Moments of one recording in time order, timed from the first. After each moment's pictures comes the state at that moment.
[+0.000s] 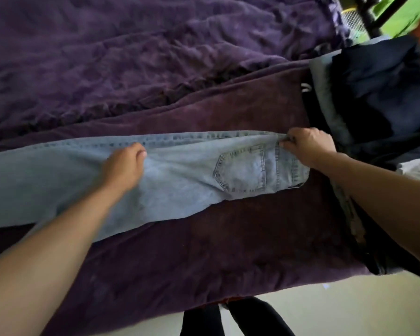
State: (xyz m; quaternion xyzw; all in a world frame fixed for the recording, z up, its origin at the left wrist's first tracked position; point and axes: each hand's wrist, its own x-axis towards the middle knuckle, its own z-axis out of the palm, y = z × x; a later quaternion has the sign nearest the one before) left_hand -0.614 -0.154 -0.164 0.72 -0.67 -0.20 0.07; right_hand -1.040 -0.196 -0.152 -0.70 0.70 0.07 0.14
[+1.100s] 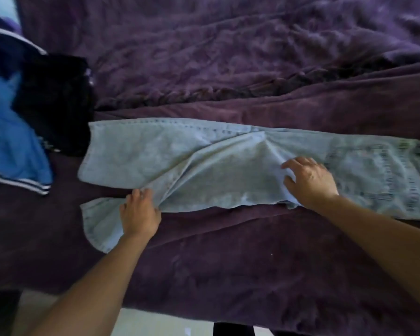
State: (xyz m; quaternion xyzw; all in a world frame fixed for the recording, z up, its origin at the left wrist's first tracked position) left_hand -0.434 -0.006 -0.224 0.85 -0.48 -0.14 -0.14; right_hand -0.784 -0.150 -0.224 -0.79 0.57 0.02 0.22
